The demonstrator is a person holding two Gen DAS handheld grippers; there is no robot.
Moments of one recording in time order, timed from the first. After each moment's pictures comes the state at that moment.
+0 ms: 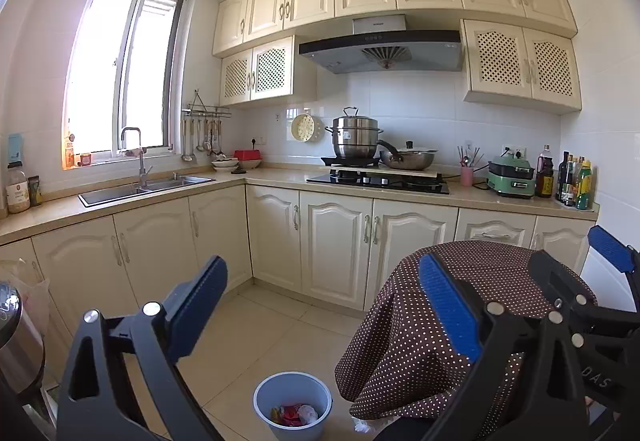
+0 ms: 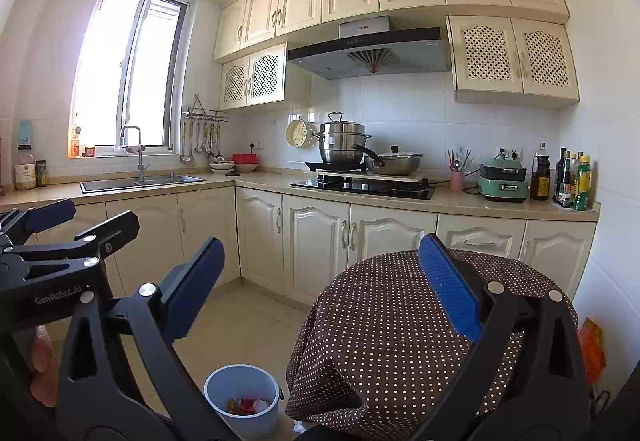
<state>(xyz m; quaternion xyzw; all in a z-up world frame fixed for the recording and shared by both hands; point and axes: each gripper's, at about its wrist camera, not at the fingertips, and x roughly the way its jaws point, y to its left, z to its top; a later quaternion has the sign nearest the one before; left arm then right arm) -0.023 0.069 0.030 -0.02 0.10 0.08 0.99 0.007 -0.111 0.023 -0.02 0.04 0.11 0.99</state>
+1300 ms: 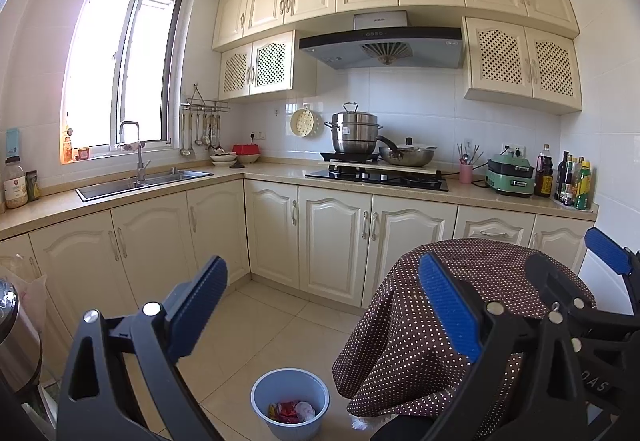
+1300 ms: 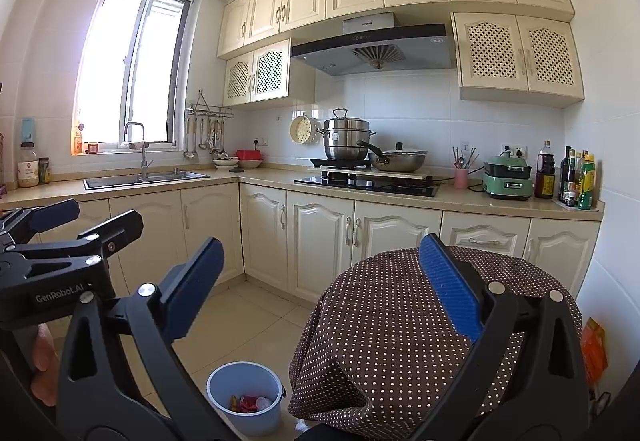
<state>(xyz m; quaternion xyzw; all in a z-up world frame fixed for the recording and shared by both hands) -0.017 0.070 0.025 -0.02 0.11 0.08 0.99 0.010 -0.106 0.021 -0.02 0.05 0.12 0.99</state>
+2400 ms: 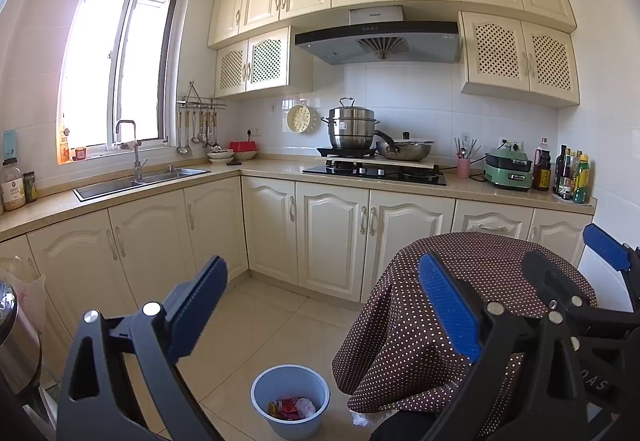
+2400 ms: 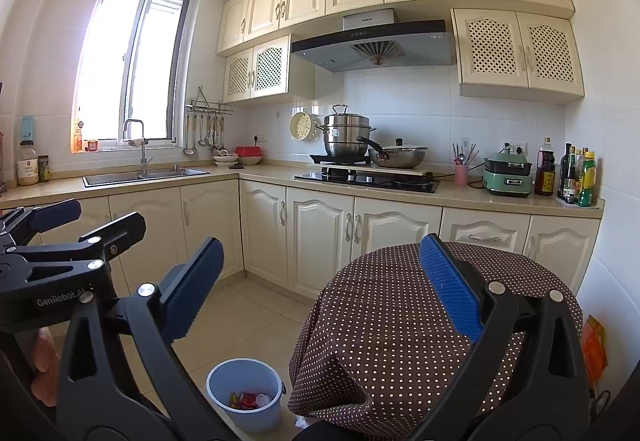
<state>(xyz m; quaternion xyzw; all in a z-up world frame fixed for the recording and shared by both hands) -0.014 0.064 0.019 -0.02 0.11 0.07 0.99 0.011 -0.106 0.017 -0.02 0.05 0.12 0.99</state>
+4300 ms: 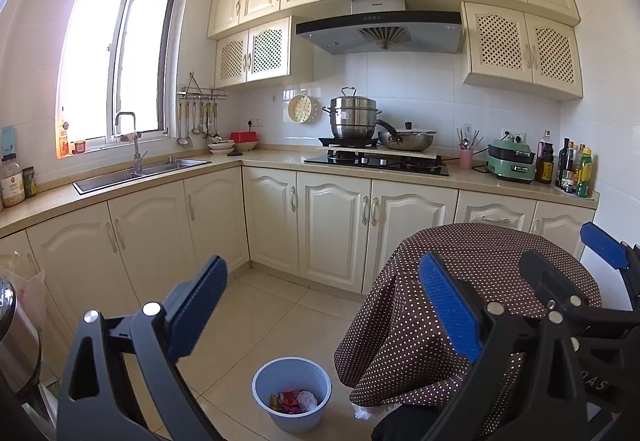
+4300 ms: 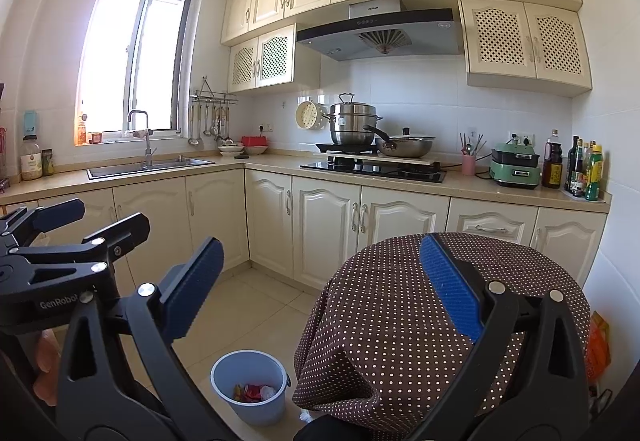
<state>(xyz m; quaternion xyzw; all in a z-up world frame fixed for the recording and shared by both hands) -0.003 0.077 0.010 -0.02 0.13 0.07 0.99 0.019 -0.105 0.009 -0.02 0.07 0.13 0.99</state>
